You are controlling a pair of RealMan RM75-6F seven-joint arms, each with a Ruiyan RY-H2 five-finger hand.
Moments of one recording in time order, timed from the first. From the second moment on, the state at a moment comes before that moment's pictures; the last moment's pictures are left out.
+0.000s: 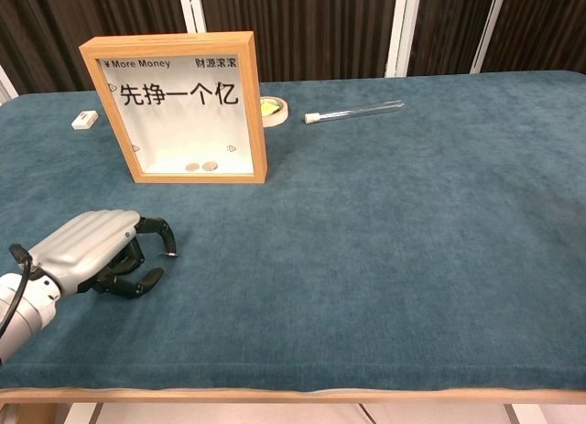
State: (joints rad) left arm -0.45 -1.84 -0.08 -1.15 1.36 1.17 0.24; right arm 0.11 -1.09 0.05 -1.68 -1.39 1.36 -0.13
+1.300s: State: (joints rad) left arm -0.47 -1.86 -0.09 -1.12 1.39 1.18 0.18; right arm 0.11 -1.08 0.05 -1.67 -1.38 1.36 -0.13
